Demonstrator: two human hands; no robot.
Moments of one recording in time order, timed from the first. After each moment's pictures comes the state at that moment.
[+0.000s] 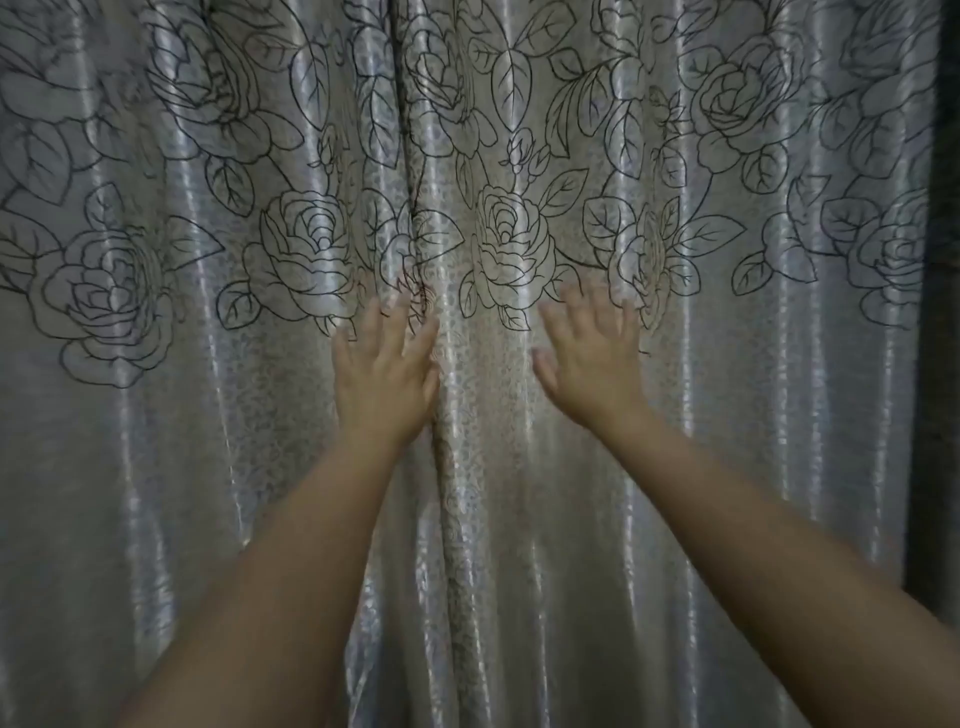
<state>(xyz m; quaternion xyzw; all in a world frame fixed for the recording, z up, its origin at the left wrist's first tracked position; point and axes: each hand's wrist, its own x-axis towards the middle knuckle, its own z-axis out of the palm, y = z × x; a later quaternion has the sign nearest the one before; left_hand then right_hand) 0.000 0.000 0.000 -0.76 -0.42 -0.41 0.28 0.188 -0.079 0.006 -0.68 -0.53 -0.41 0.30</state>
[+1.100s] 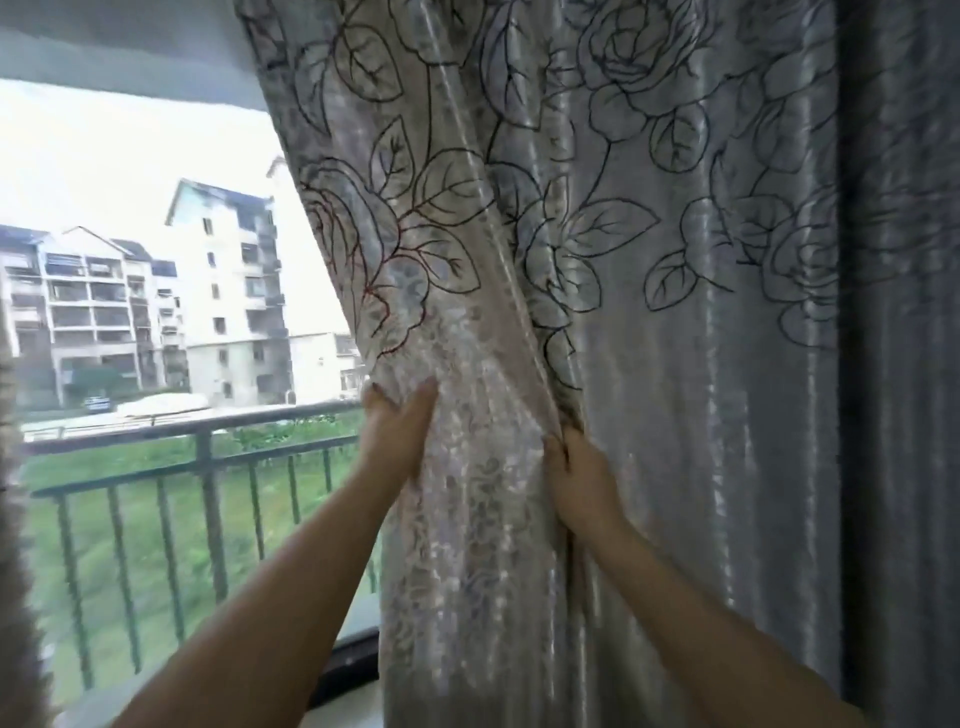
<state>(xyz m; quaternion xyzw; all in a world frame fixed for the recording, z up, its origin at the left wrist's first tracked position) 0.283 0.120 -0.007 -0.67 -0.26 -0.52 -0.46 0.408 0.011 -0.065 -0.70 -0.41 -0.14 0.56</state>
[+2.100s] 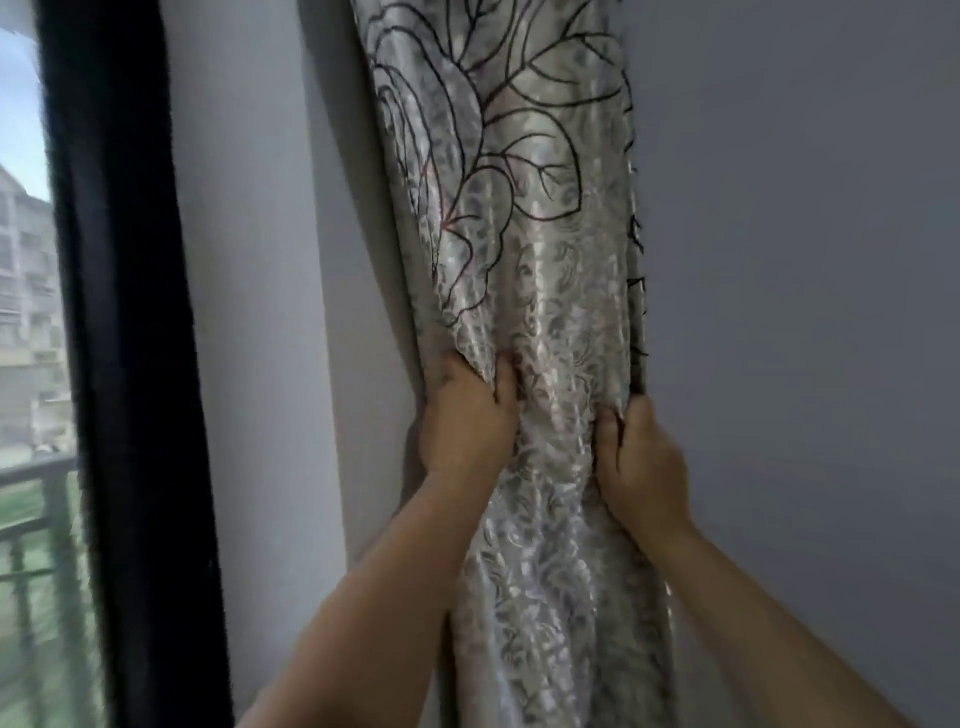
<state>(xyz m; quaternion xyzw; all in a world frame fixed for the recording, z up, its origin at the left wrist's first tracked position) 0.810 -0.014 0.008 -0.83 -0.03 -0.45 -0.33 0.836 -0.148 -0.053 -0.74 -0.13 -0.57 0.34</state>
